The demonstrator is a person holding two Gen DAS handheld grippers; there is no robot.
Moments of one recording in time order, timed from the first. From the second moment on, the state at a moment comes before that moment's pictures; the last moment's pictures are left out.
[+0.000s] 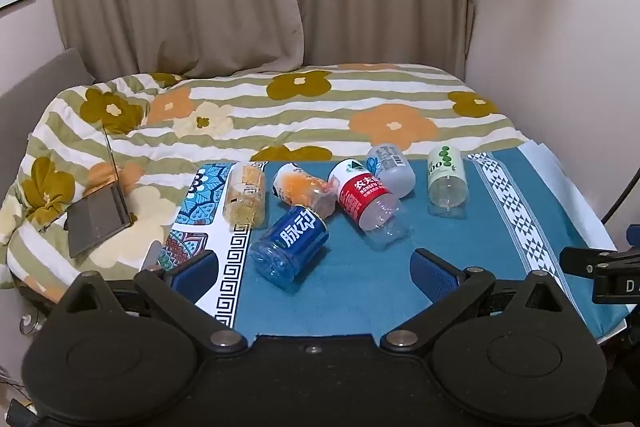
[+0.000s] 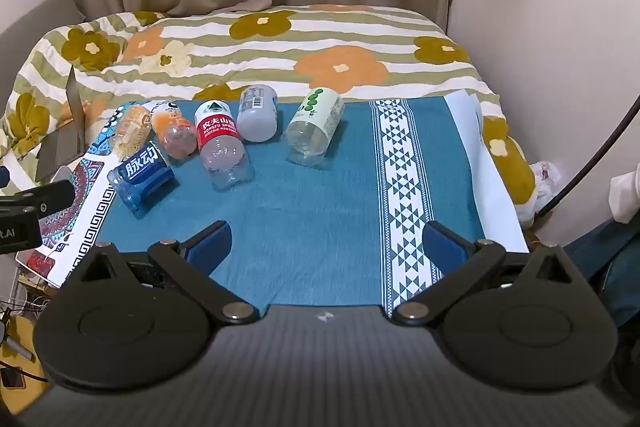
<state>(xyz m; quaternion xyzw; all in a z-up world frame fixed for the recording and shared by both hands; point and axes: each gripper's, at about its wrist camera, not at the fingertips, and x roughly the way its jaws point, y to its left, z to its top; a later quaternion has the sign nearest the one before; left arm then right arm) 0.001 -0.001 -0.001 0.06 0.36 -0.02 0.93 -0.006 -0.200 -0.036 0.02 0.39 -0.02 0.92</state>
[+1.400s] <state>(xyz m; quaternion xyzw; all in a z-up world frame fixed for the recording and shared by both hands) 0.009 -0.002 0.000 0.04 0.36 -0.03 0.93 0.007 -0.204 -0.043 0.01 0.40 -0.02 0.92</state>
